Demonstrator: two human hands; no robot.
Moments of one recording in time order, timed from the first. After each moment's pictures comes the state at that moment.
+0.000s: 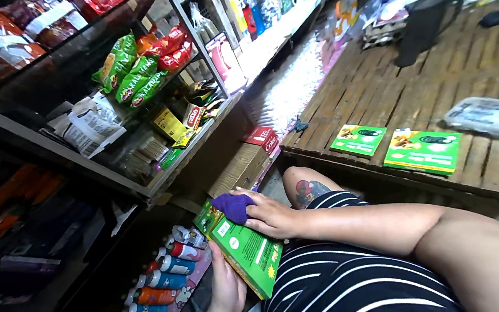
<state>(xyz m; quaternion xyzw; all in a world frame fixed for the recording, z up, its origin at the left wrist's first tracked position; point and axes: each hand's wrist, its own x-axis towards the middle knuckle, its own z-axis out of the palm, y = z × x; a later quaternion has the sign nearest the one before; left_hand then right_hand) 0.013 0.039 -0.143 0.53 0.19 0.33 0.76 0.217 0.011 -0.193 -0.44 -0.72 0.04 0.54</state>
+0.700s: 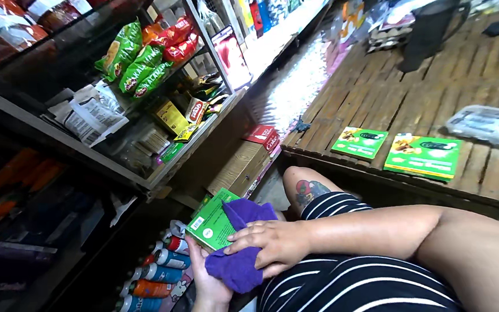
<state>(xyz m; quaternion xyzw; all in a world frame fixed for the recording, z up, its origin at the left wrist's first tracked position) 0.008 0.053 -0.129 0.37 0.23 0.41 0.80 0.195 -0.008 -0.194 -0.25 -0.86 -0.03 0.44</state>
